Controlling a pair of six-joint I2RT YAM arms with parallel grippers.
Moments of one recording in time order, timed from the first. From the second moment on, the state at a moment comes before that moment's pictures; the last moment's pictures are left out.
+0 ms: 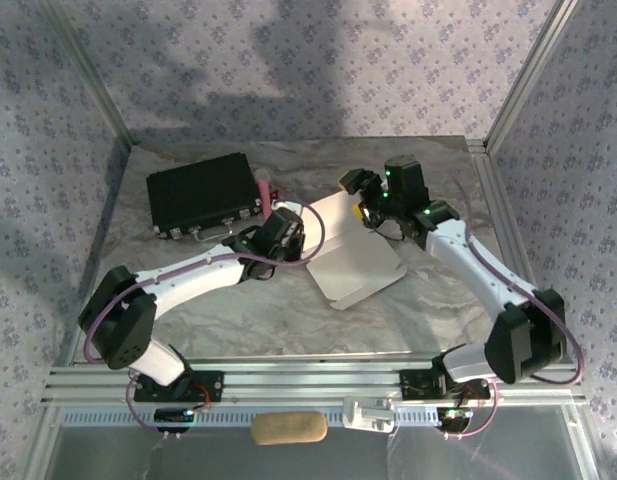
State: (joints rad) left arm -0.83 1.52 1.00 -0.27 -0.31 -0.40; right arm 0.42 1.41 1.15 -0.29 -0.29 1.28
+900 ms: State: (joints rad) left arm -0.83 1.50 0.93 -0.18 -0.31 -0.31; right arm 0.42 1.63 1.02 0.14 -0.37 1.44
